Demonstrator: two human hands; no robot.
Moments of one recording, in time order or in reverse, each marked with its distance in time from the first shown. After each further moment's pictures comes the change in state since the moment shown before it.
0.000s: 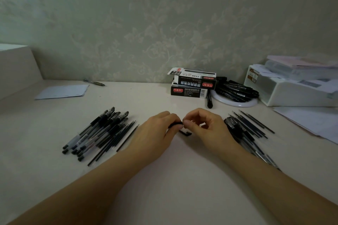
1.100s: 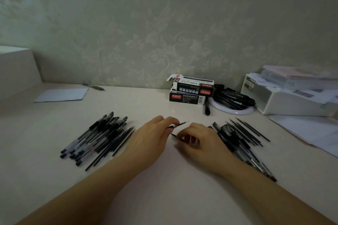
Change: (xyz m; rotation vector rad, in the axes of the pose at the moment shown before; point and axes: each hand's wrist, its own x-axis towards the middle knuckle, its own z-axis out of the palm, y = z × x) left_hand -0.003 0.008 -0.010 0.049 -0.020 -0.091; right_hand -0.013 -0.018 -0.001 -0.522 -0.131 -0.213
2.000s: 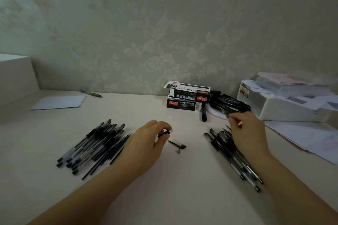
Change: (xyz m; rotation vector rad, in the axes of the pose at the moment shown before) left_hand 0.000 -0.003 -0.004 -0.058 0.102 0.009; right_hand -0.001 0.059 -0.060 -0.141 0.486 0.465
